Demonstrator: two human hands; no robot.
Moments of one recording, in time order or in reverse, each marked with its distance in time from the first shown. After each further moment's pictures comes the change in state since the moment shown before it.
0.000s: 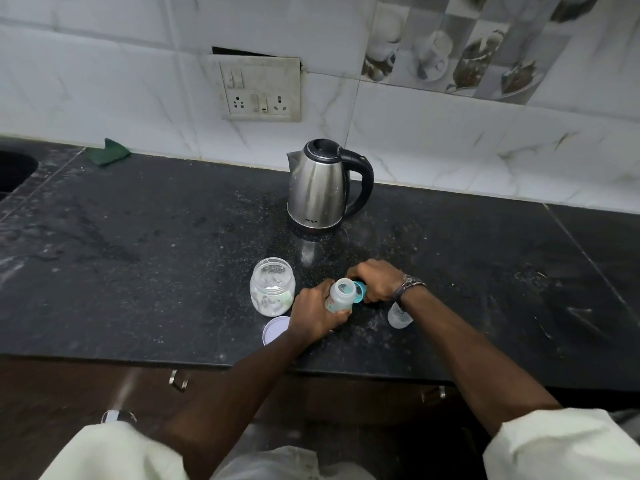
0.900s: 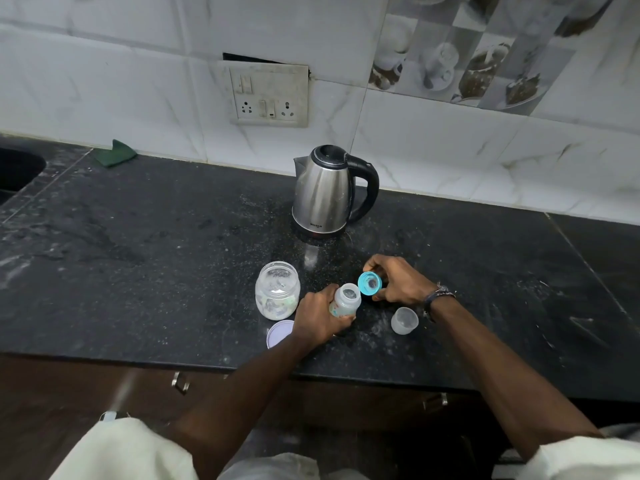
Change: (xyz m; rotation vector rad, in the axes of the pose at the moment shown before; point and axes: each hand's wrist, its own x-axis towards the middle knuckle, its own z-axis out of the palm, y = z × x) left_hand 0.002 -0.004 0.001 0.048 -0.013 0.024; right_hand -0.029 0.017 -0.012 0.398 0.211 0.088
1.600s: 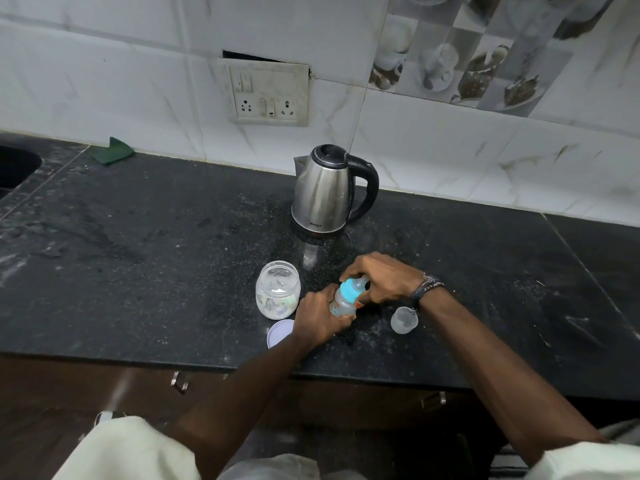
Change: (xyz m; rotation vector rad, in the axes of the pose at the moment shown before) left_hand 0.000 -0.001 -0.001 -0.029 0.008 0.015; right_hand -0.004 -0.063 -0.017 -0.296 -0.190 -0.182
